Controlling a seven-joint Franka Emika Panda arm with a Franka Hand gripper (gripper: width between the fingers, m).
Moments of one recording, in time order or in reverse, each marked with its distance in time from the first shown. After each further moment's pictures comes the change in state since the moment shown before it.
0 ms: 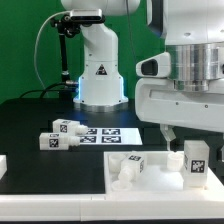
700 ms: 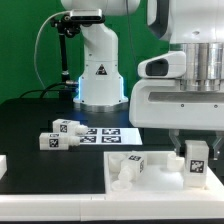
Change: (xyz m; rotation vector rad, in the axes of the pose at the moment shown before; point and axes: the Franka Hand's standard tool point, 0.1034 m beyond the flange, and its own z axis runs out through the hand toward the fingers) arm 0.005 -0.002 0.001 -0.027 0.049 -0.287
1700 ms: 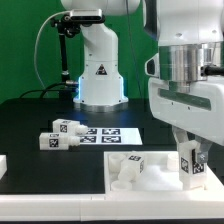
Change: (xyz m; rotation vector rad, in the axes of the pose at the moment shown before) arm 0.002 0.007 0.001 0.040 -0.045 1.011
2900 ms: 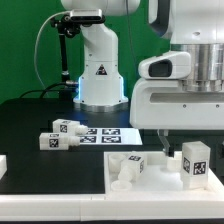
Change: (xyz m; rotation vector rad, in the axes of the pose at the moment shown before) arm -0.001 -0.002 -0.002 -0.054 0.028 -1.292
